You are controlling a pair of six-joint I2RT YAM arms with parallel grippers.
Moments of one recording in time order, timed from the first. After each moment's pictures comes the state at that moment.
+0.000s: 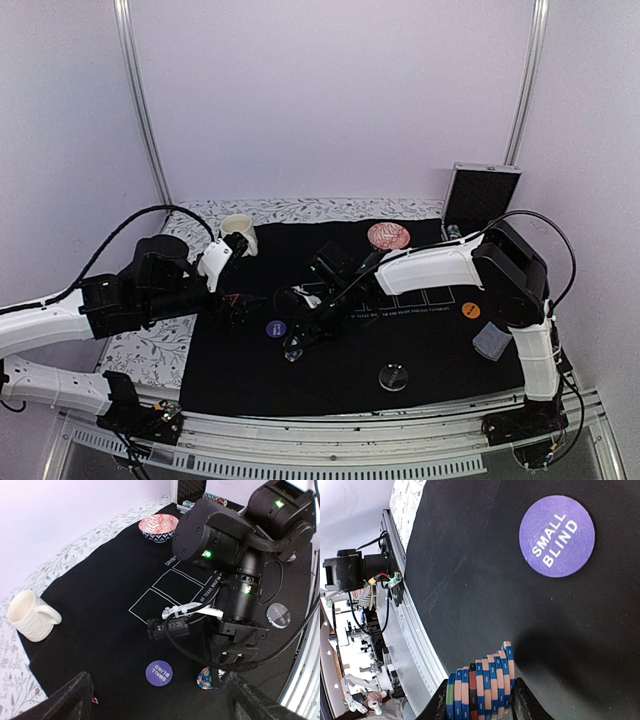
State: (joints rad) left arm -0.92 0.95 0.69 -0.24 -0.15 0.00; right arm 0.98 2.18 1.53 -0.38 -0.72 0.52
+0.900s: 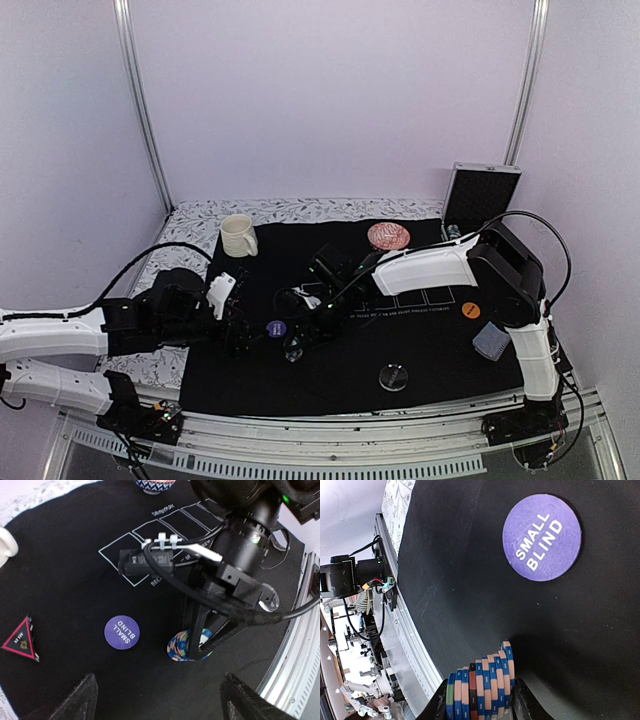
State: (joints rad) left arm -0.92 0.96 0.49 -0.14 -0.05 -0.27; right arm 0.98 2.21 1.55 -0.39 -0.70 0.53
